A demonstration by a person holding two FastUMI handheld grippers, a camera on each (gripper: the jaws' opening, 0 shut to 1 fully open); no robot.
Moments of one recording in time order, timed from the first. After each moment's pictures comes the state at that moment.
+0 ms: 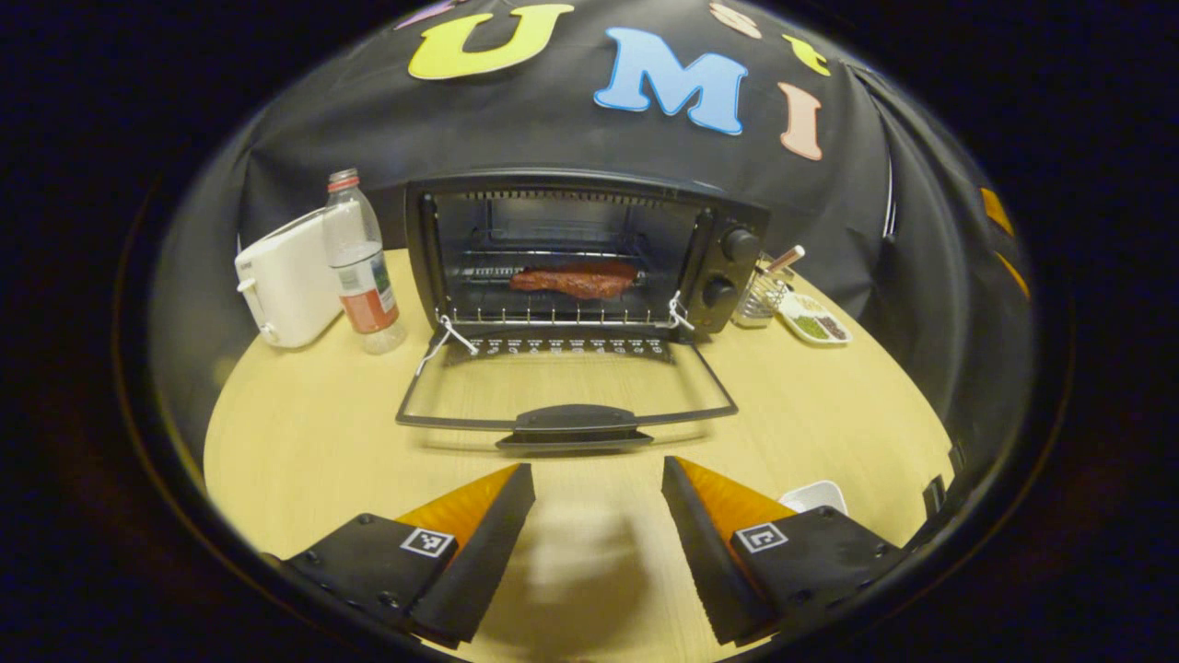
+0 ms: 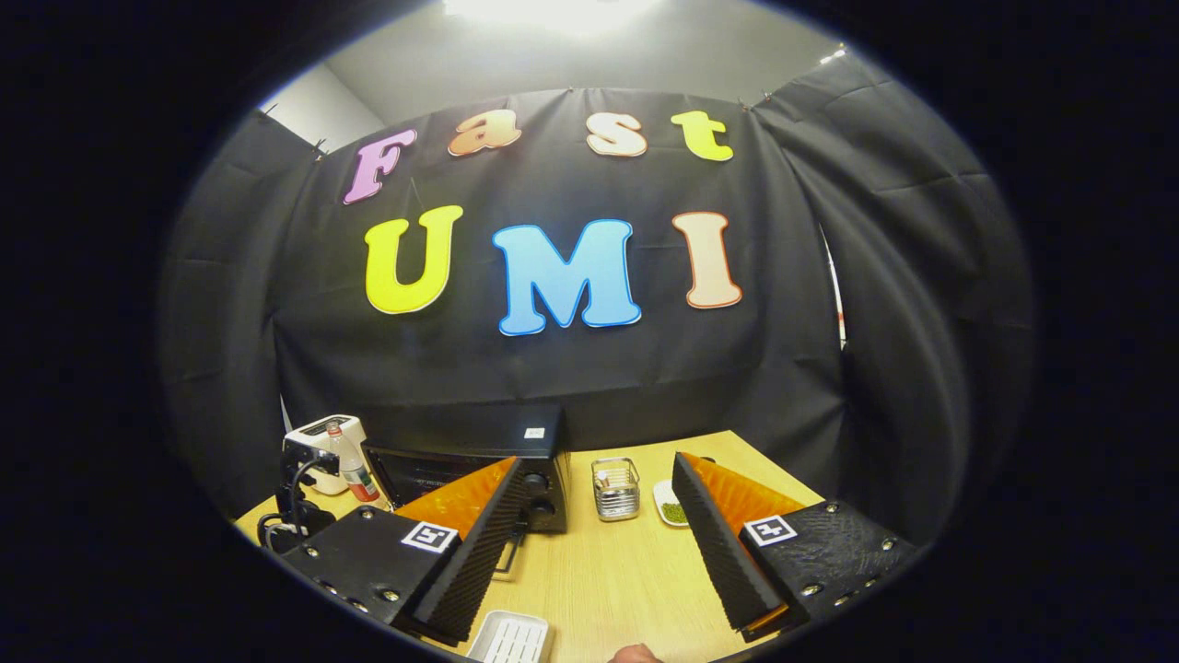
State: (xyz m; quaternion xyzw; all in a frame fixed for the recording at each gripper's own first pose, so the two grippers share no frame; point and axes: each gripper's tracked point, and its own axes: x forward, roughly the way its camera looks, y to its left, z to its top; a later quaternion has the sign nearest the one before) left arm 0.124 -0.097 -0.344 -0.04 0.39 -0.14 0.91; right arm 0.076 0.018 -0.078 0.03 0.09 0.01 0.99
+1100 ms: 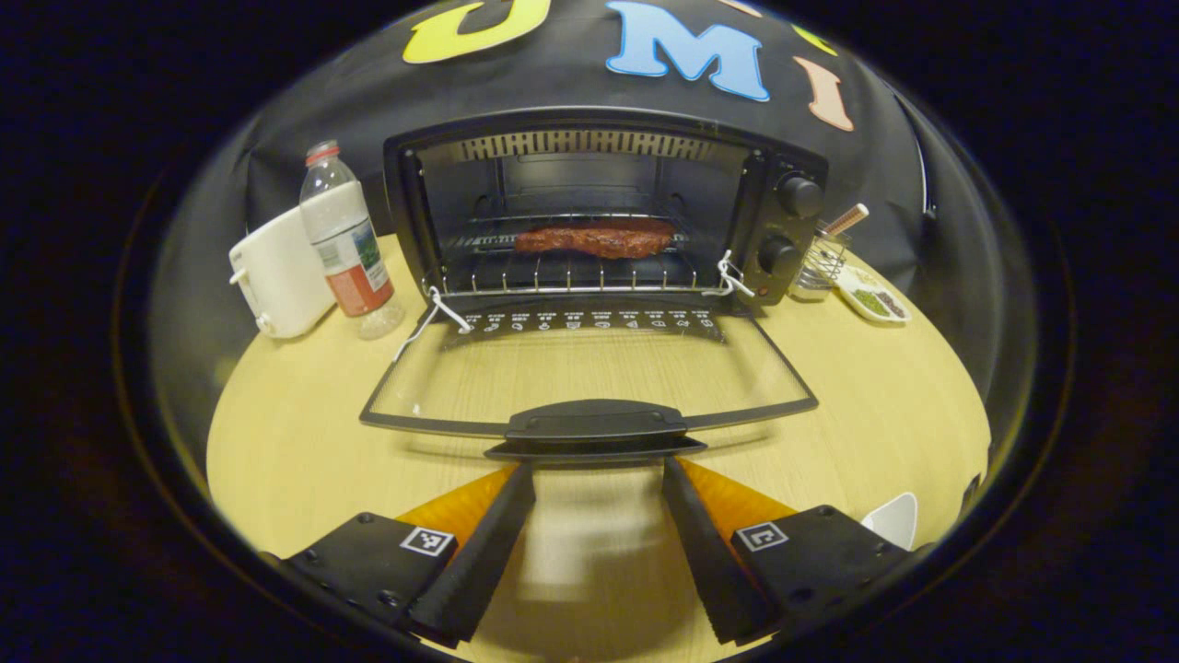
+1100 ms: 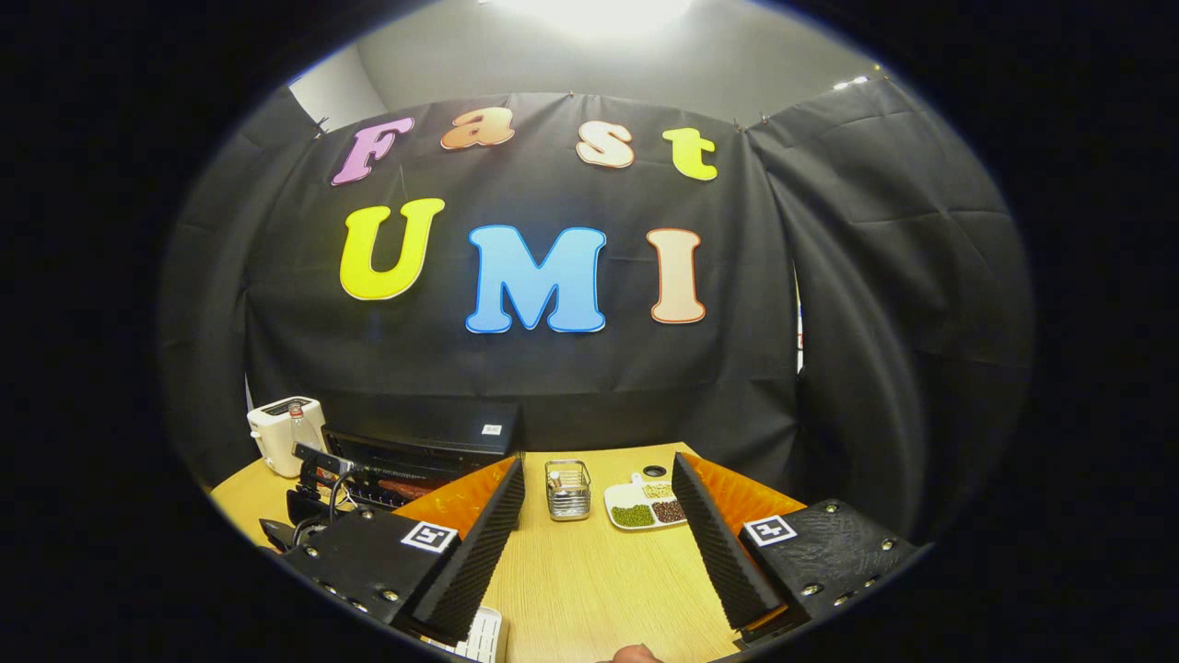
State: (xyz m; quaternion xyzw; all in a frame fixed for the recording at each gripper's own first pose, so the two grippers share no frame) left arm 0.156 -0.097 -0.387 0.00 0.40 -0.09 0.91; right arm 0.062 -0.002 -0.074 -0.01 0.09 -0.04 1.00
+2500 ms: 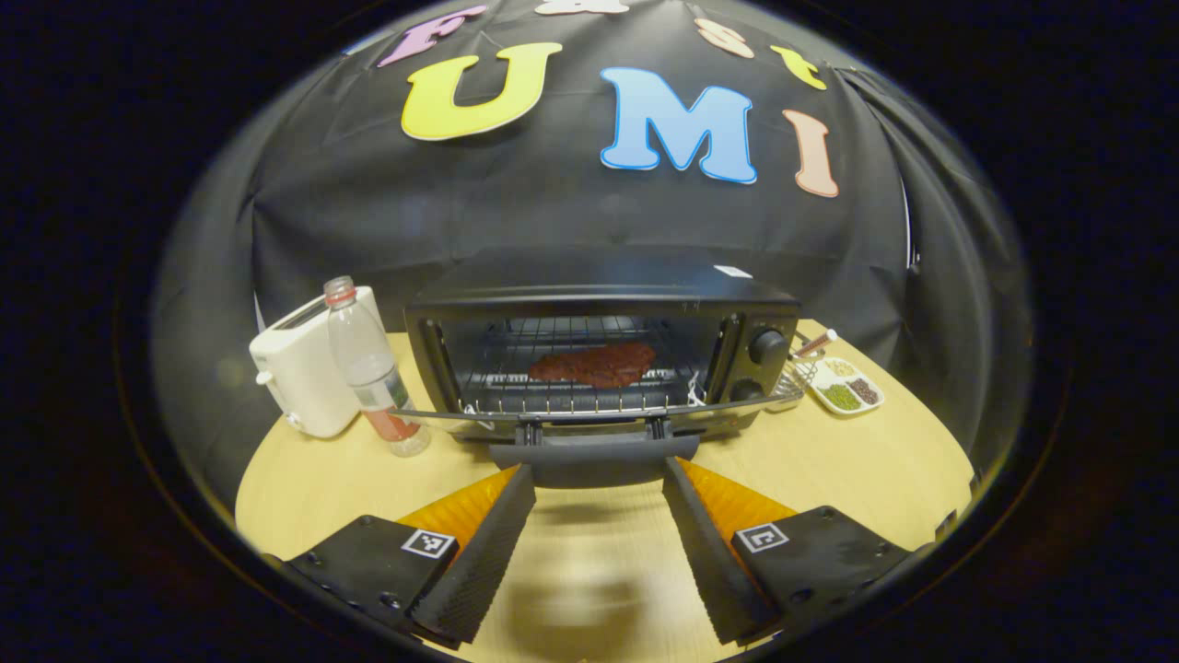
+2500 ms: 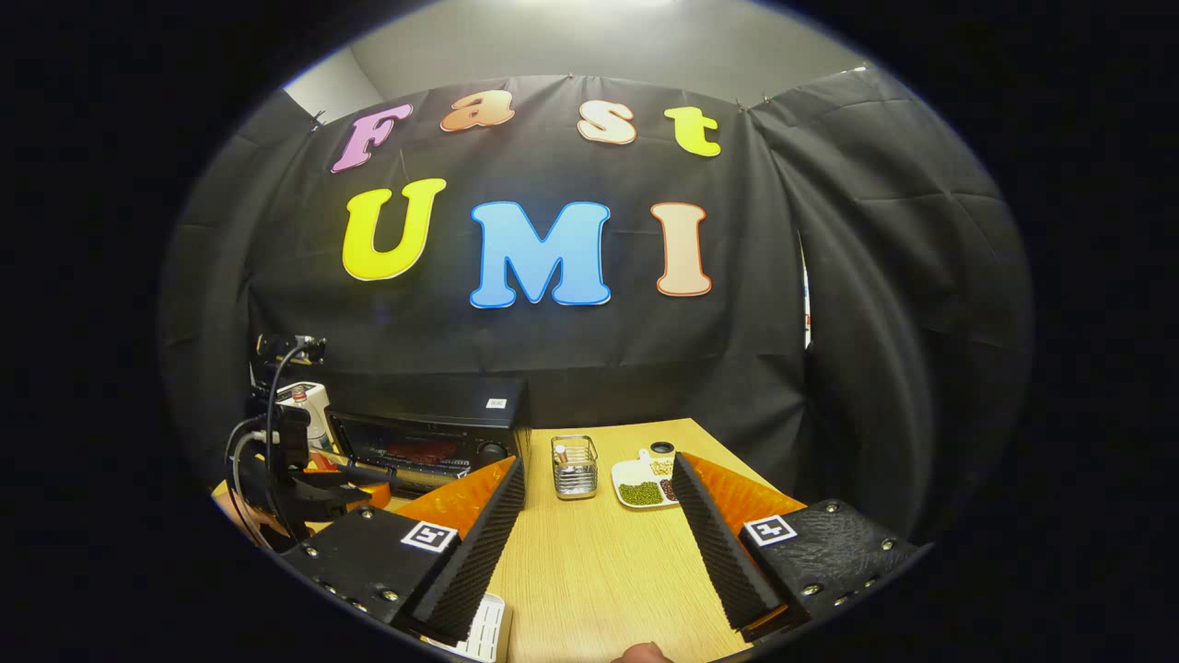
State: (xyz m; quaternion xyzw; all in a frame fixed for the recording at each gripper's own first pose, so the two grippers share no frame) left arm 0.191 -0.095 -0.274 -0.02 0.27 -0.09 0.96; right arm 0.061 -0.001 -0.103 0.00 0.12 -0.03 0.99
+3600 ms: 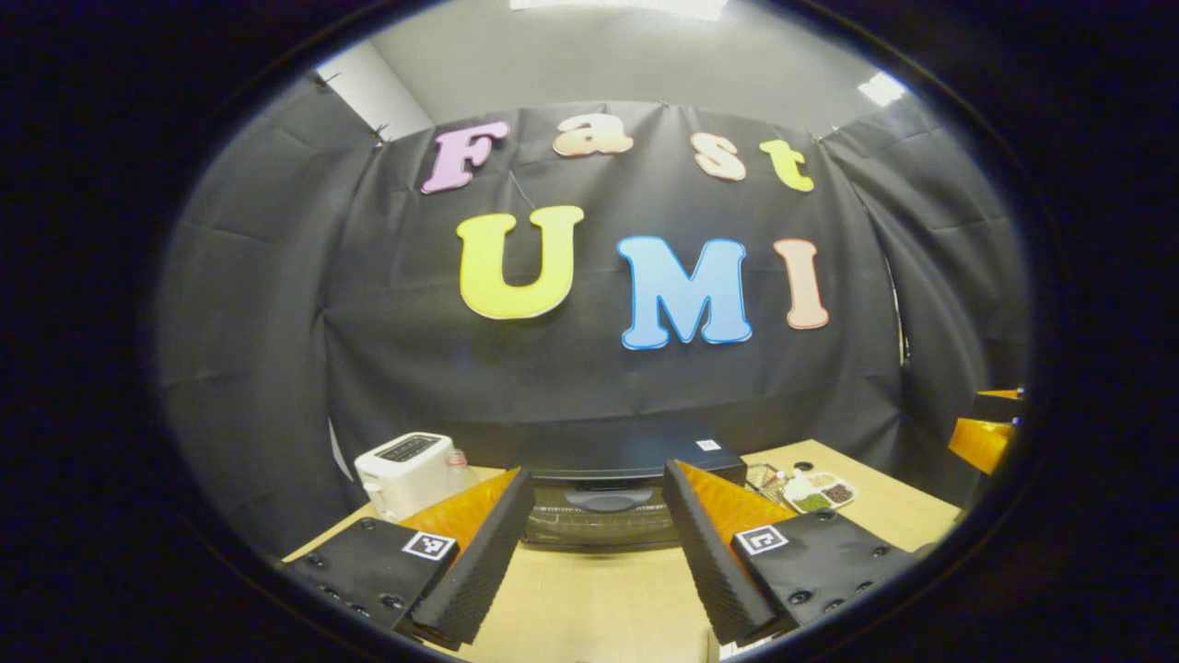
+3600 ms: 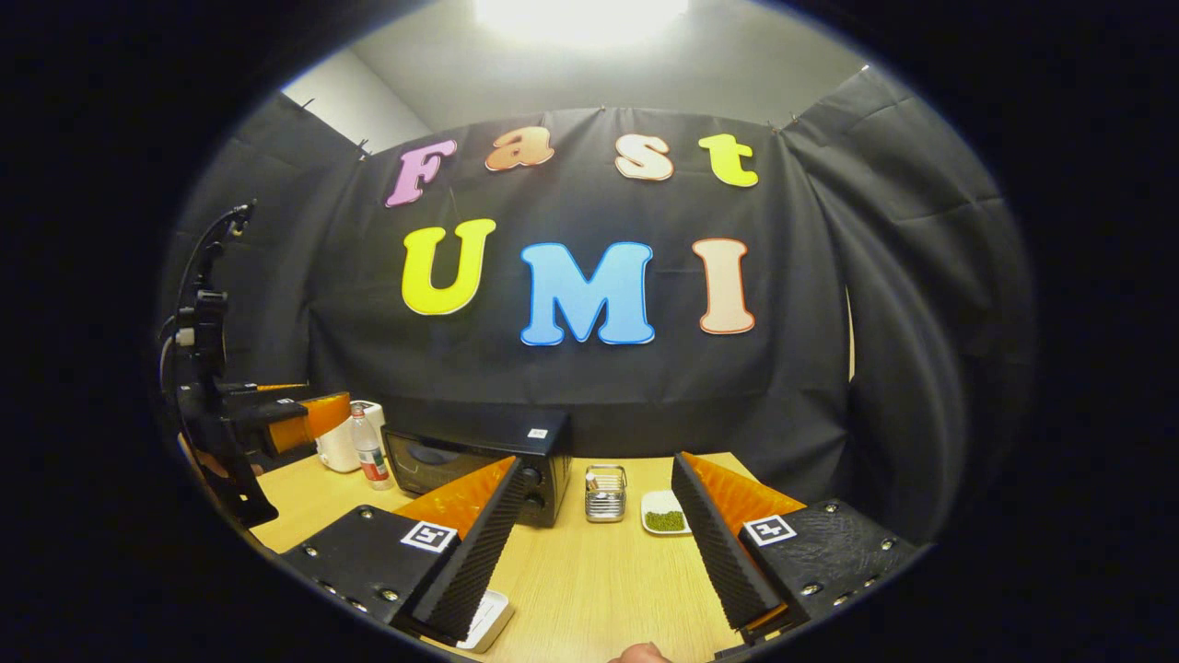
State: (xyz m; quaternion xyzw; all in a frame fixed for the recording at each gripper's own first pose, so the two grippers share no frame) left arm 0.085 -0.061 -0.057 -0.01 0.05 -0.01 1.00; right arm 0.033 -0.007 -0.052 0.00 0.06 0.08 0.99
